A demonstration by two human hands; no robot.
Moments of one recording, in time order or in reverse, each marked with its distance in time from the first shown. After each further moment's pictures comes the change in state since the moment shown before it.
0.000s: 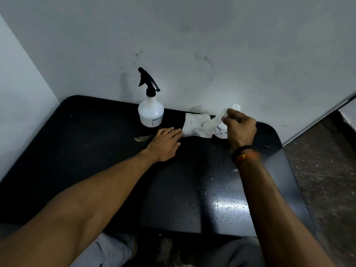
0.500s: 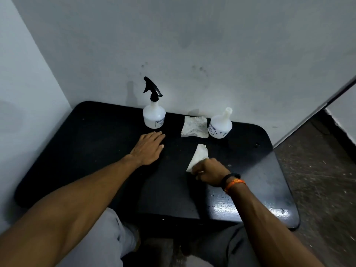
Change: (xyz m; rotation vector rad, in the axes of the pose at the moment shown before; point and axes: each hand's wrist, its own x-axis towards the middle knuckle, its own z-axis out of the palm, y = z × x) left_hand -0.071 -0.020 -0.038 -0.077 -0.027 -0.151; right_hand -0.085 0.044 -0.022 -0.903 -0.992 -0.294
